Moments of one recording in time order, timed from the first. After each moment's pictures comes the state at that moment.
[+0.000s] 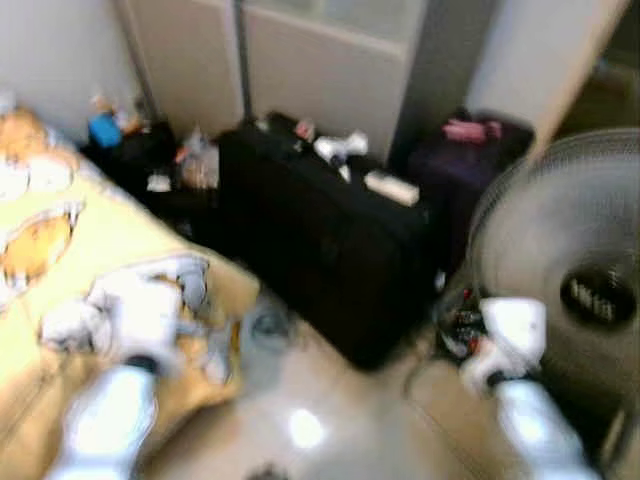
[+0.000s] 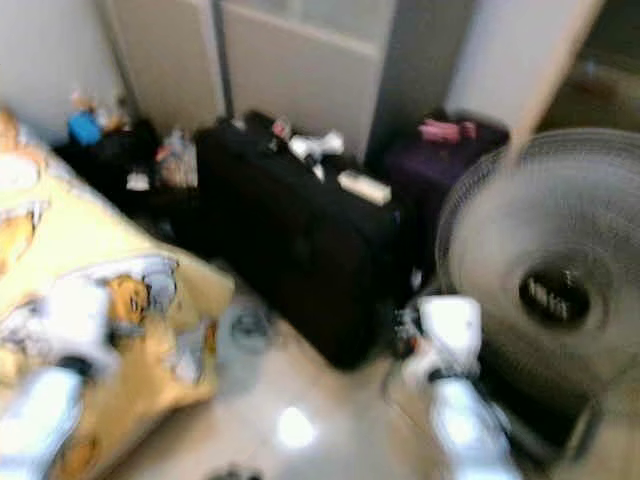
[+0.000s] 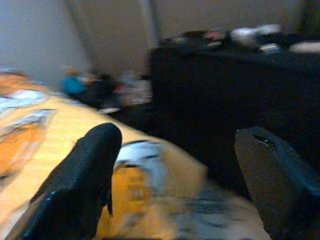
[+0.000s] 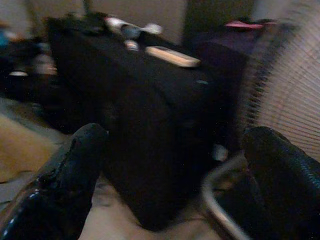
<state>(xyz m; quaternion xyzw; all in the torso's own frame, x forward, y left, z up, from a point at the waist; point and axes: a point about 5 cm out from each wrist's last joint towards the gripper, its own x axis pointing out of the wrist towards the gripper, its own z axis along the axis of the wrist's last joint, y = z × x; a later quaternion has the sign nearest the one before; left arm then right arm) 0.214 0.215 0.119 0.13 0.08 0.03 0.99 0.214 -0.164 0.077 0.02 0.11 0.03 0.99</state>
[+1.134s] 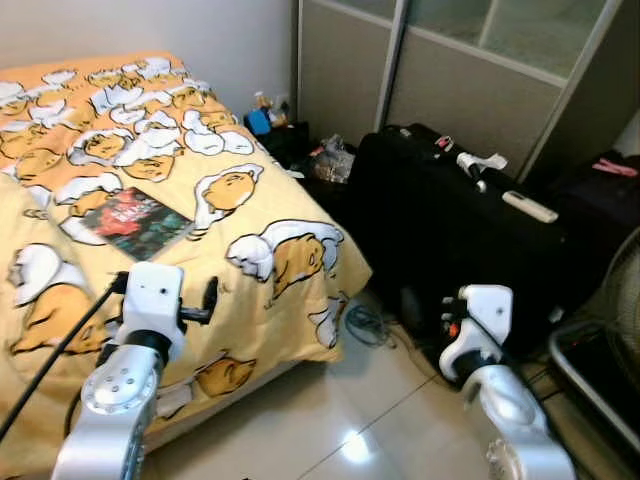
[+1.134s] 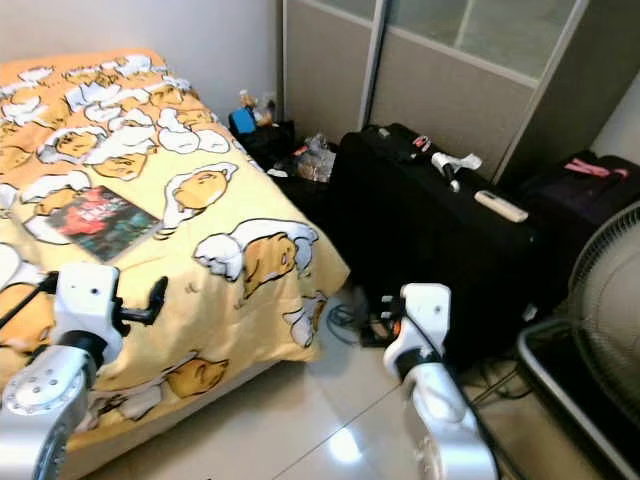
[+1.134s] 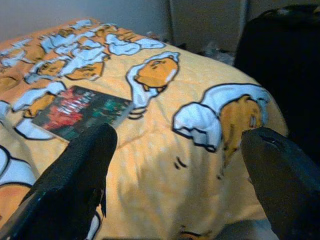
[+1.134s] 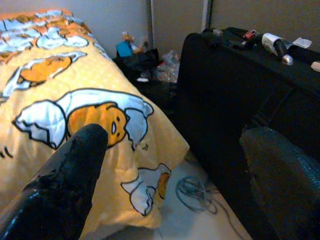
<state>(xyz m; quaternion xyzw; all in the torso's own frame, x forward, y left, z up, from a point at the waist) 0.231 0.194 0.116 0.11 0.11 -0.02 0.99 0.230 -0.156 0.081 0.04 0.11 0.04 0.99</state>
